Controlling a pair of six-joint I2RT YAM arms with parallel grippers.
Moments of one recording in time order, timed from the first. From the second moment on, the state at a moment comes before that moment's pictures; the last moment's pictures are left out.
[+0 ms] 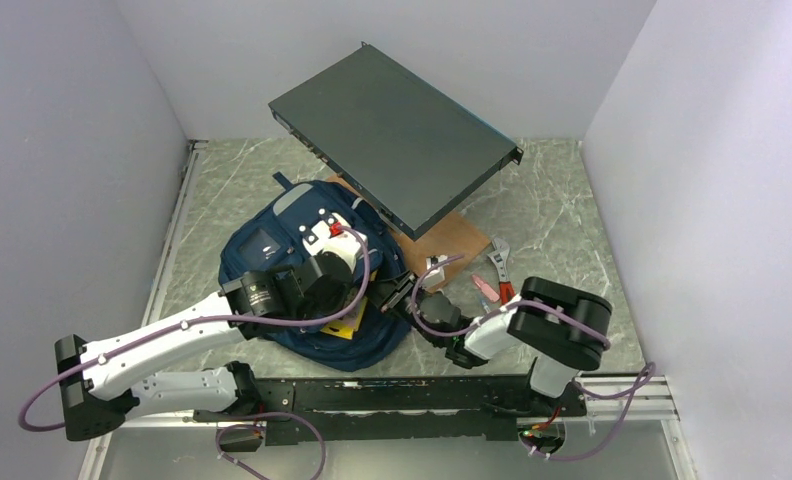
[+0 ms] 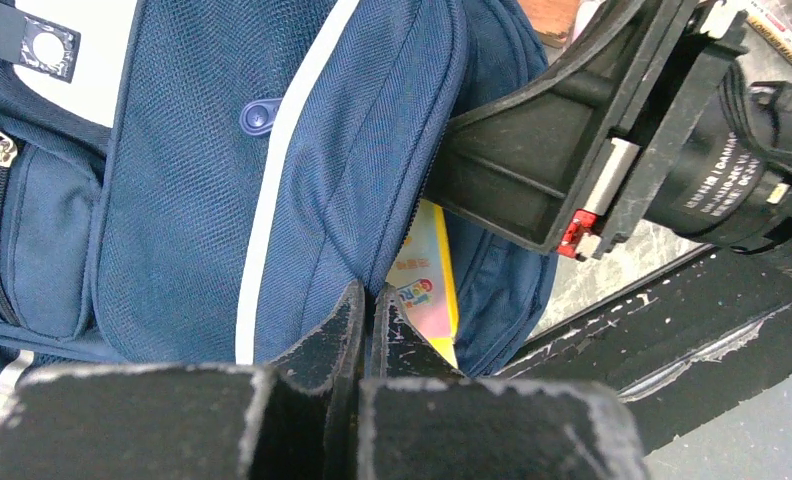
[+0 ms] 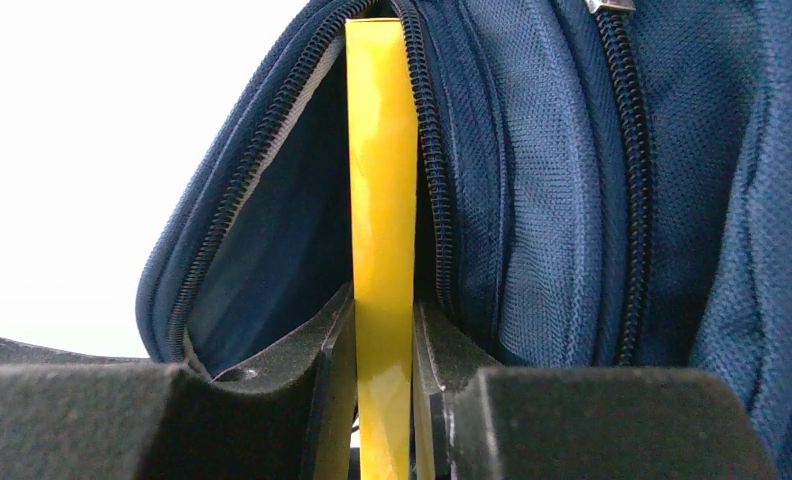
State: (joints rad) left arm -1.09 1.03 1.00 -0.79 -0.40 -0.47; right arm 1.11 1.64 0.38 1.18 0.38 1.31
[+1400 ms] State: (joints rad) left arm -1.01 0.88 0.98 -0.84 -0.26 -0.52; right arm 1.11 1.82 0.52 1.27 0.03 1.11
